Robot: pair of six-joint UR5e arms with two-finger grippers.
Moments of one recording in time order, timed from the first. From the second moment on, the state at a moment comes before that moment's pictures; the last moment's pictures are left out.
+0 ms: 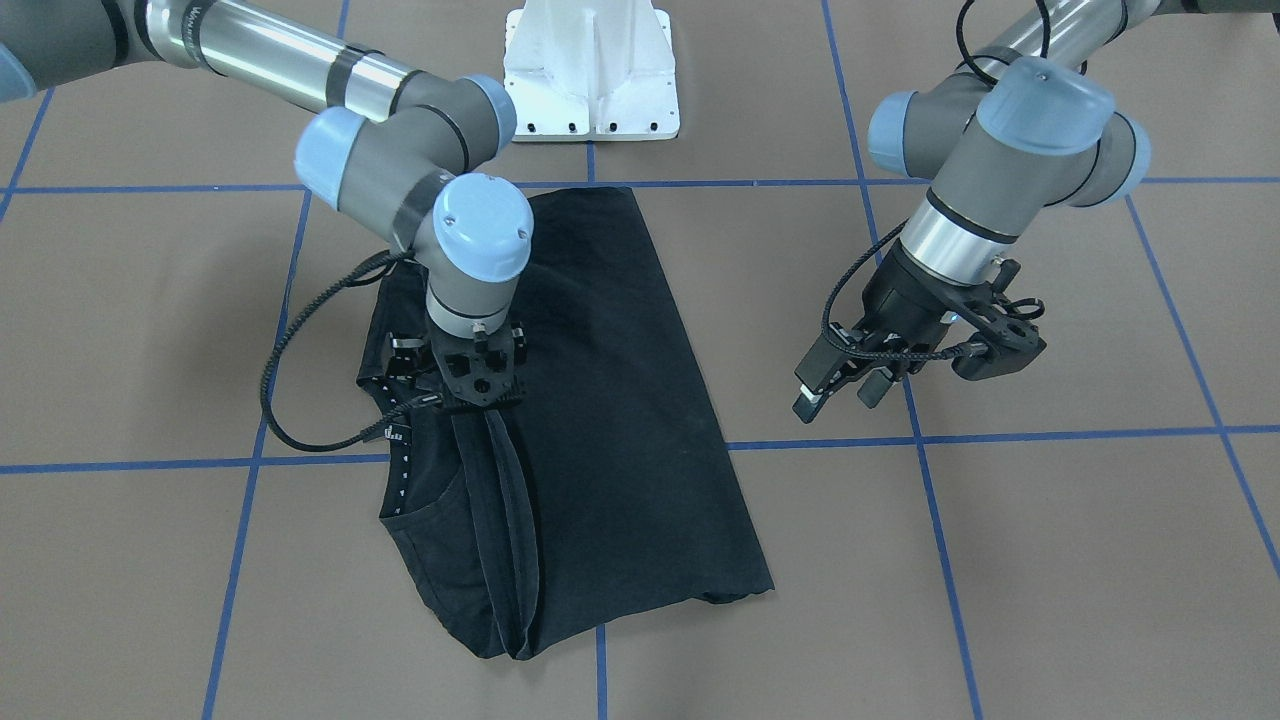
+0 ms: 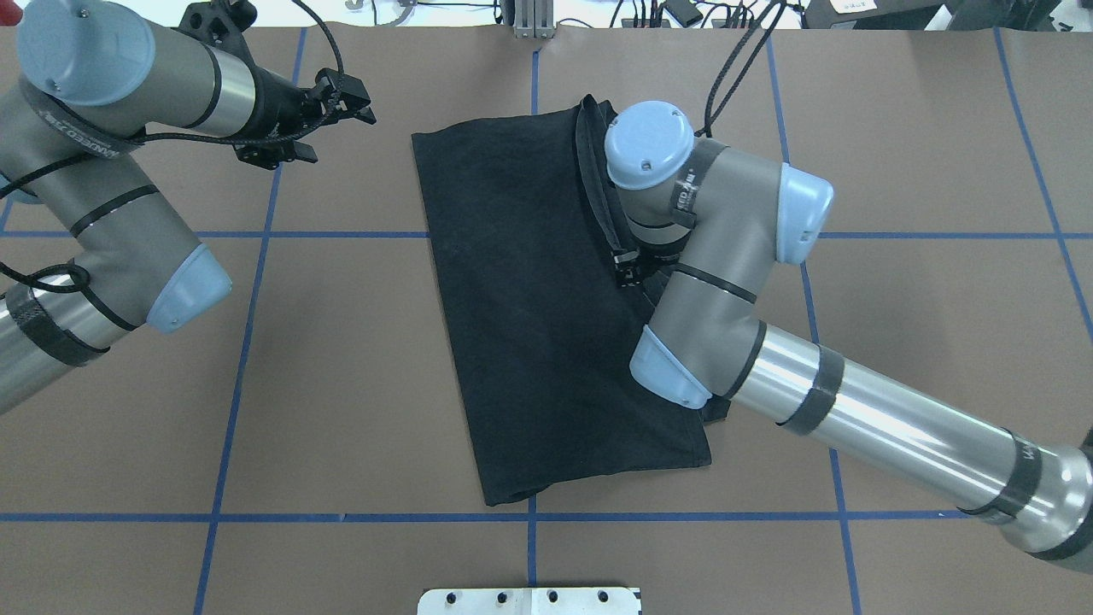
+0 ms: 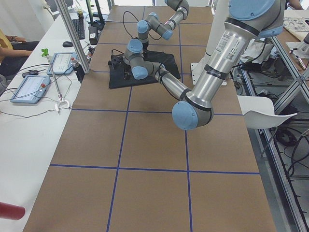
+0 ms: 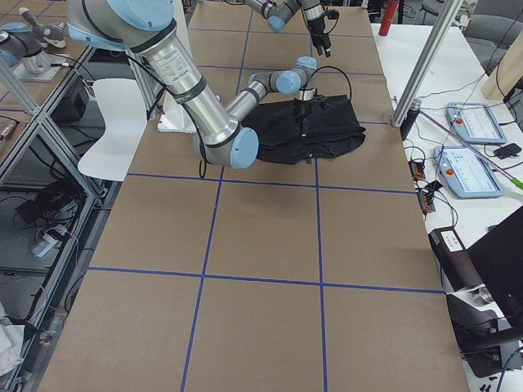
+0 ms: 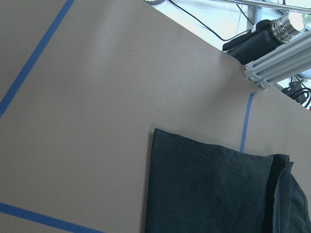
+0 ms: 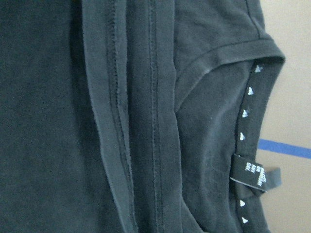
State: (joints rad) left arm -0.88 -2.09 -1.63 -2.14 -1.95 -1.53; right arm 0.63 -0.73 1.35 -1.76 1.84 0.81
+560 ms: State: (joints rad) left arm -0.88 -2.09 -1.63 -2.14 -1.95 -1.53; right arm 0.69 -0.74 1.25 -1.66 1.83 0.74
